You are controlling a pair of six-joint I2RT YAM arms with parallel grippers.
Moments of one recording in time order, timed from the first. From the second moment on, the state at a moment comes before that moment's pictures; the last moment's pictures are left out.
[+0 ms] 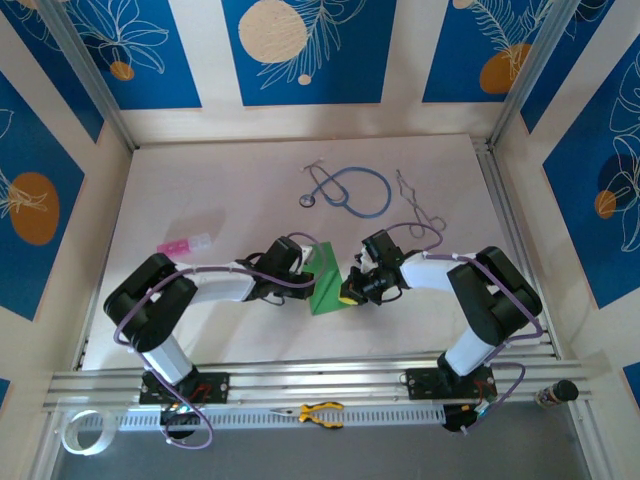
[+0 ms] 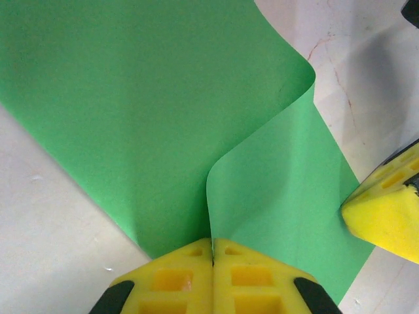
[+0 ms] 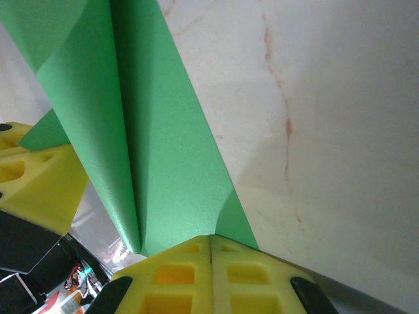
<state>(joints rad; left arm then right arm) -0.76 1.66 0.75 -0.02 0.24 -0.50 0.54 1.62 0.67 -0.21 -0.60 0.86</state>
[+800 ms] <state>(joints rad) -0.76 1.66 0.75 -0.02 0.22 -0.50 0.54 1.63 0.67 -0.21 -0.60 0.86</state>
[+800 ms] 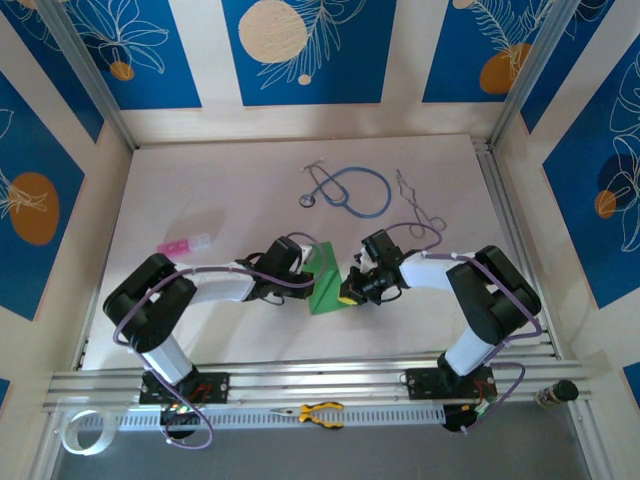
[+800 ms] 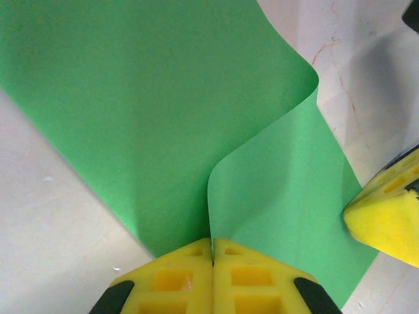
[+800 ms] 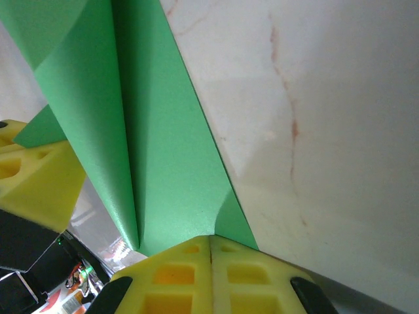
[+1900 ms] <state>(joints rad) -0.76 1.66 0.75 -0.02 0.20 -0.50 0.54 1.64 0.68 -0.22 -0.61 0.86</state>
